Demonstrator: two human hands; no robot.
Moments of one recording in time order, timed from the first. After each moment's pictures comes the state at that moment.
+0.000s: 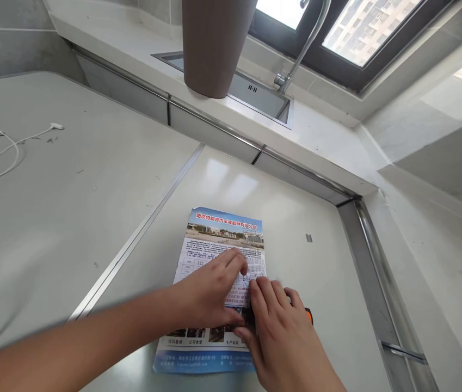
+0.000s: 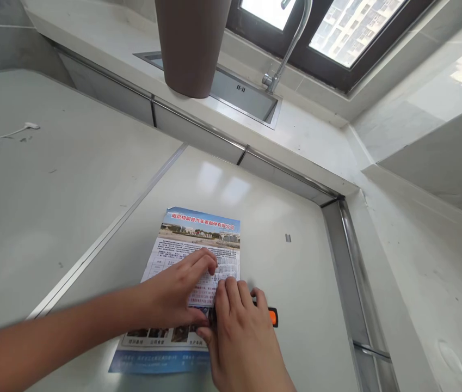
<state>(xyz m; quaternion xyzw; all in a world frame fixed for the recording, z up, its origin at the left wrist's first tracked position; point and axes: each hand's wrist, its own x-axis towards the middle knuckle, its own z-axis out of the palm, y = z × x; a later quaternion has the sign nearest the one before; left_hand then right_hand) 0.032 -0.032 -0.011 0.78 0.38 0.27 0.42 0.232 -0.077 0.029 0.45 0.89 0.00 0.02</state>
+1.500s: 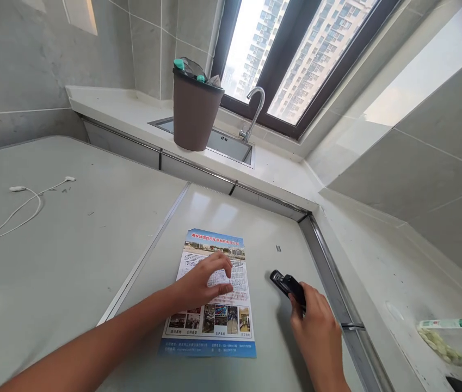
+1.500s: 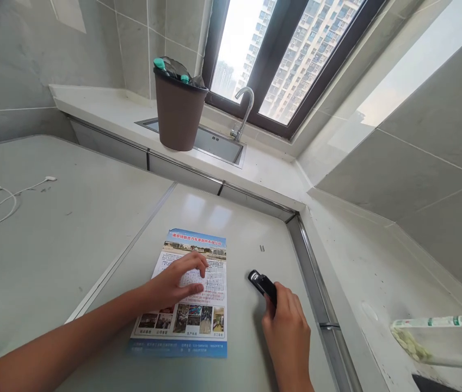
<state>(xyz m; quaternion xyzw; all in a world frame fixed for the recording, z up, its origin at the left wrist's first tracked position) 0.010 -0.017 0.008 0.73 0.29 0.39 0.48 0.314 -0.086 0.022 0.71 0.68 0.09 -0.19</state>
